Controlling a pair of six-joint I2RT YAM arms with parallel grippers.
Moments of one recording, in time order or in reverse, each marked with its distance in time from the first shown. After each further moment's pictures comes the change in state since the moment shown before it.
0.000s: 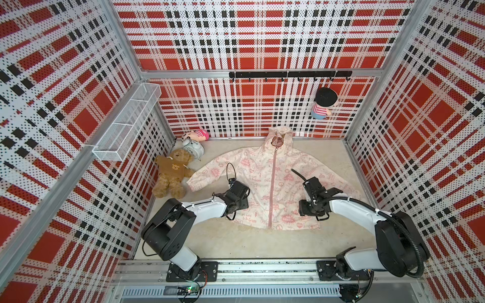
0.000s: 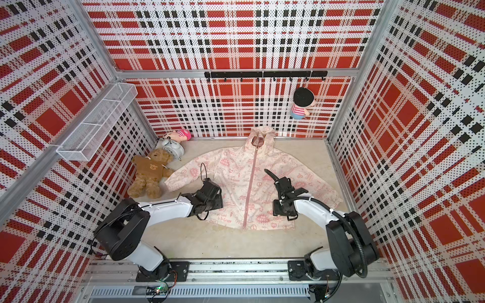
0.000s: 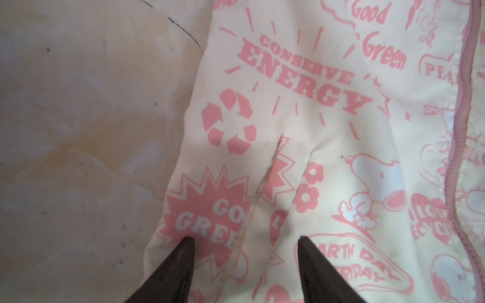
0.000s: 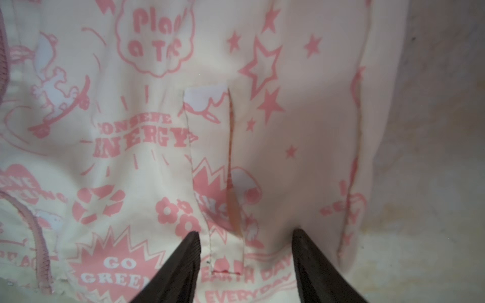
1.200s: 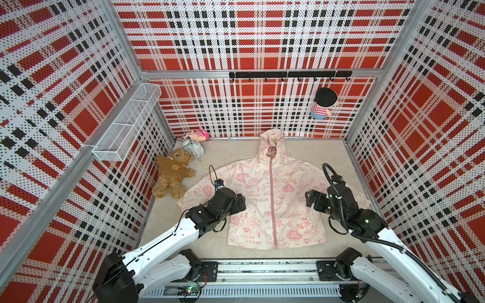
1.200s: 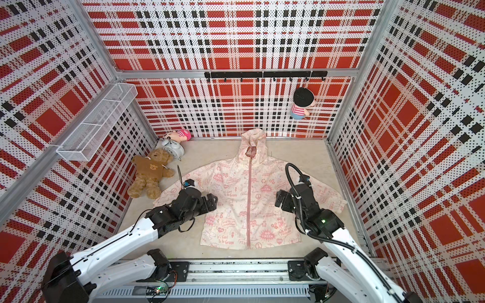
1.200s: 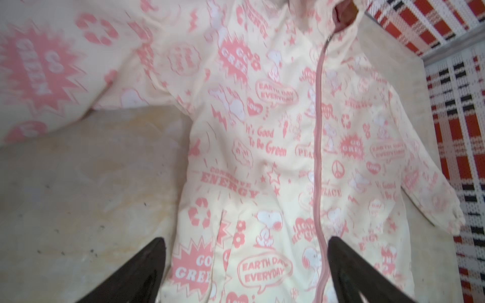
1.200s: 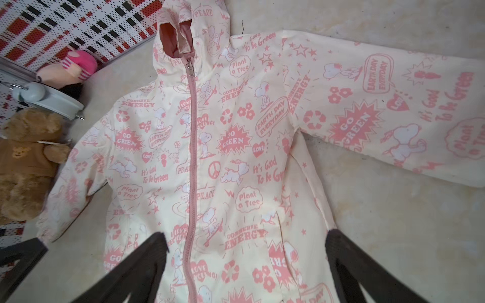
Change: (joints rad) left arm -0.040 -0.554 -0.029 -0.288 -0.048 -0.079; right arm 0.075 -0.607 0.009 -0.034 0.227 0.237
